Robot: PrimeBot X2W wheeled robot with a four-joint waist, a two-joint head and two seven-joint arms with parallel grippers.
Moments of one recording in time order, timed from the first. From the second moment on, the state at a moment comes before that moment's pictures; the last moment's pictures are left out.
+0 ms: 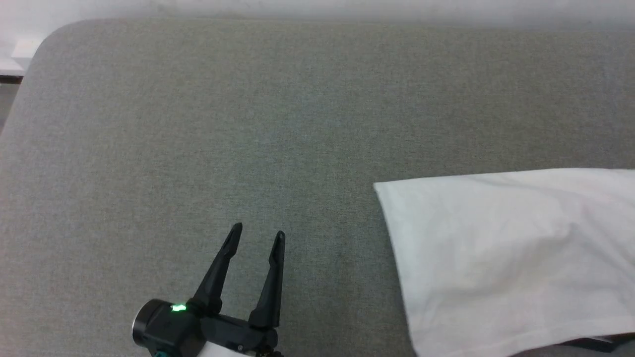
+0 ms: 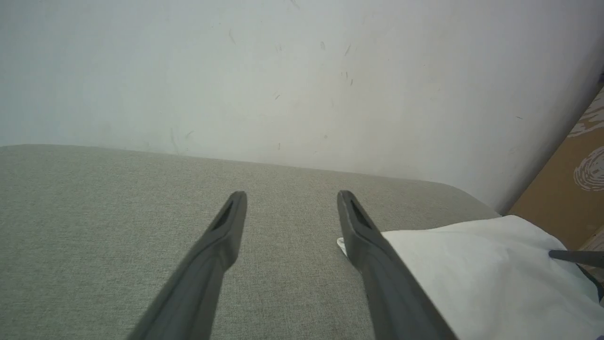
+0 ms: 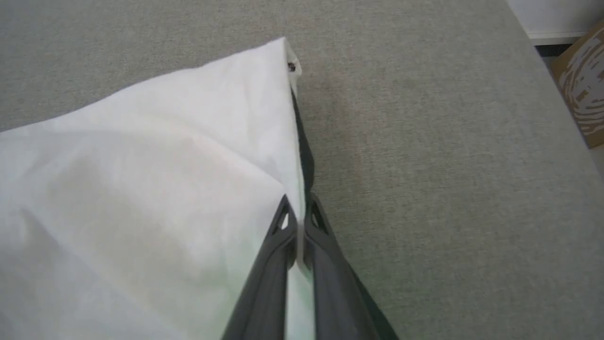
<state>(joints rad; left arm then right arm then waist) 0.11 0.16 -0.33 -0.27 -0.28 0.04 -0.26 -0.07 -0.54 -0.23 0.25 0.62 0.13 0.39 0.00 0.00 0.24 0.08</state>
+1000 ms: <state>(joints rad) 0.11 0.15 -0.36 -0.20 -0.32 0.00 -0.26 -0.03 -0.37 0.12 -0.25 0.72 0.13 0.67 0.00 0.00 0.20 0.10</state>
